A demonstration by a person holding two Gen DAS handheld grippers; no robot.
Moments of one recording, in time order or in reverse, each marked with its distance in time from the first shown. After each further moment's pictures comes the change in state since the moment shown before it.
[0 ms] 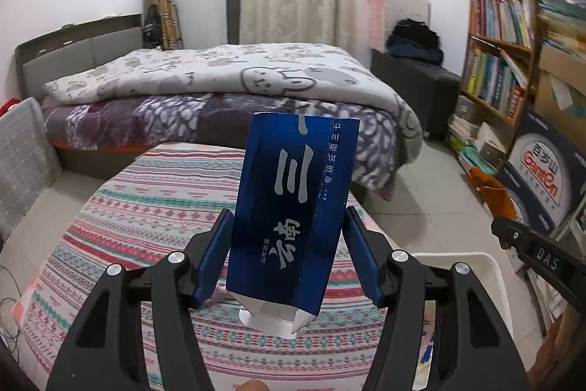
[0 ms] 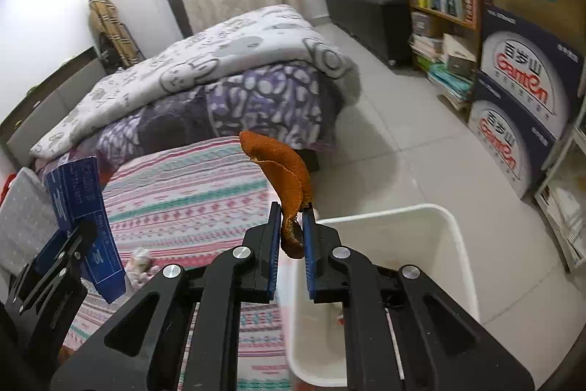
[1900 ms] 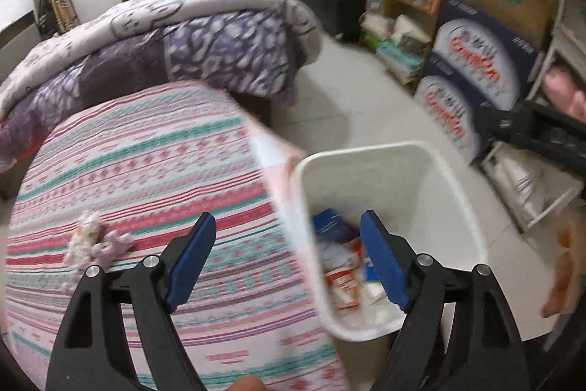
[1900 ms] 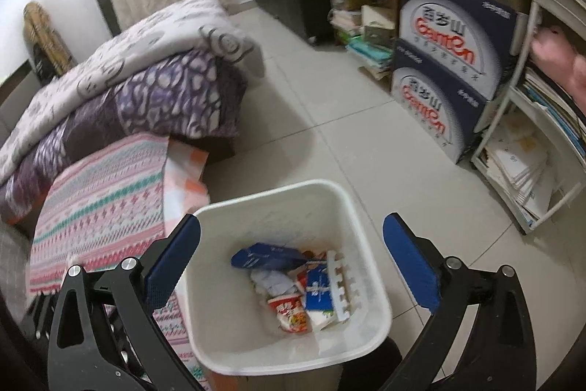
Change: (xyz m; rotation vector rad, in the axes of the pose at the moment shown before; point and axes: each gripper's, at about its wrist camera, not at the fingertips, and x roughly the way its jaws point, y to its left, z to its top) left arm 0.053 -0.093 -0.053 0.261 0.320 -0.239; right arm 0.001 -0.082 -0.009 0.098 0.076 -0.231
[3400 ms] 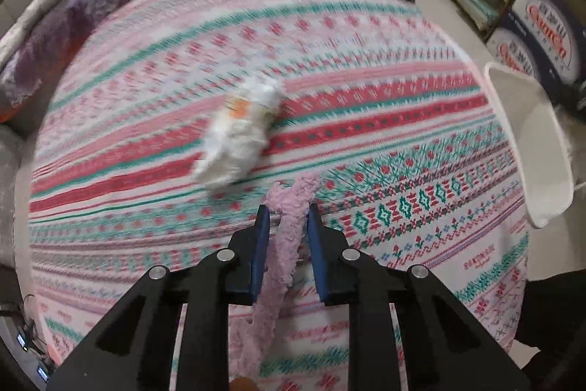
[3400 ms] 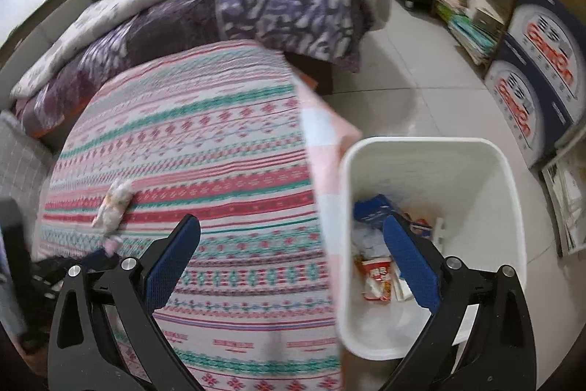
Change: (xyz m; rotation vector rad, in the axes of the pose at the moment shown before) left arm 0.006 0.217 -0.083 -0.103 0.278 0.062; right arm 0.038 0.171 -0.059 -0.245 0.193 0.148
